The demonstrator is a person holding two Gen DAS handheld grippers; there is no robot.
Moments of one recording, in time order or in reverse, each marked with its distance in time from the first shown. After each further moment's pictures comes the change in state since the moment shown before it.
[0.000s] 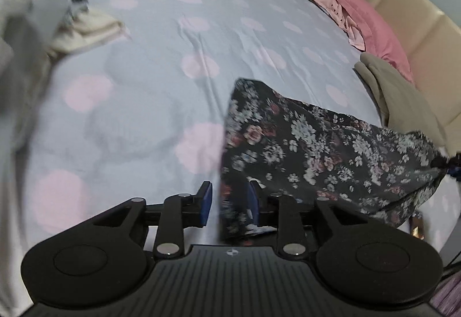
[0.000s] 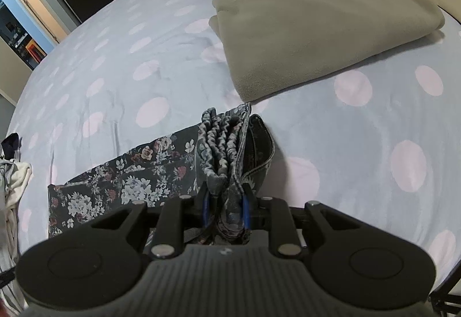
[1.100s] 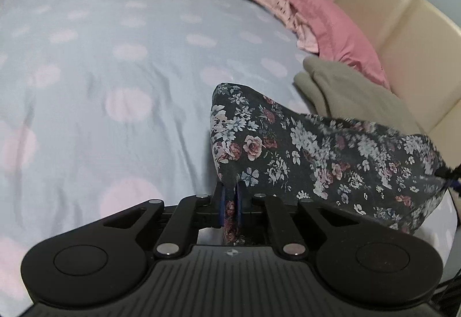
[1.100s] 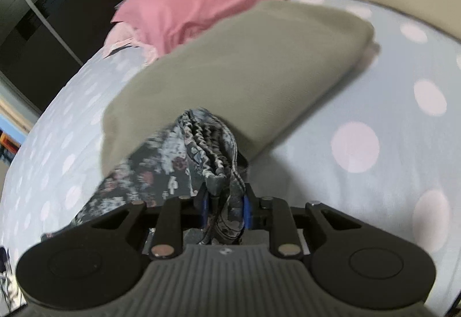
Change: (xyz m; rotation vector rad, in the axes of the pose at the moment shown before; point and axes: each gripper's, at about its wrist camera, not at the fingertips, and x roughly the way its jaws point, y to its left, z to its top) left arm 0.108 -0.203 0.084 0.186 -0.099 -0.035; right arm 0.008 -0.166 0.119 0.245 -0.180 -0.052
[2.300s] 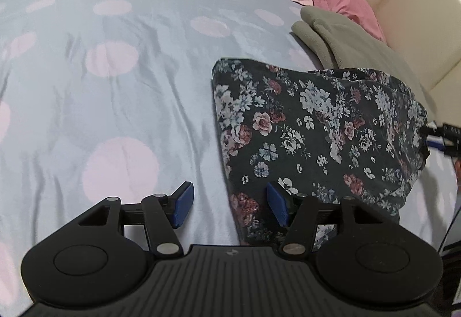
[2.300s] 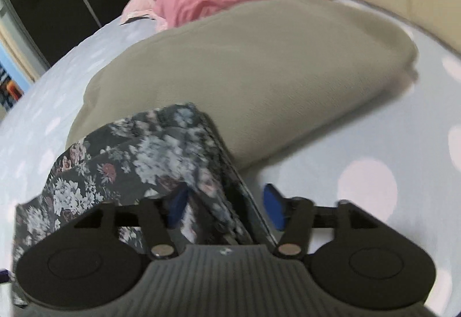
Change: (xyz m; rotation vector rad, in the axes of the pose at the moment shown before) left arm 0.070 0.009 -0.037 -0.007 0.202 -0.075; right arm 0.091 -0.044 0.022 -0.164 0.045 0.031
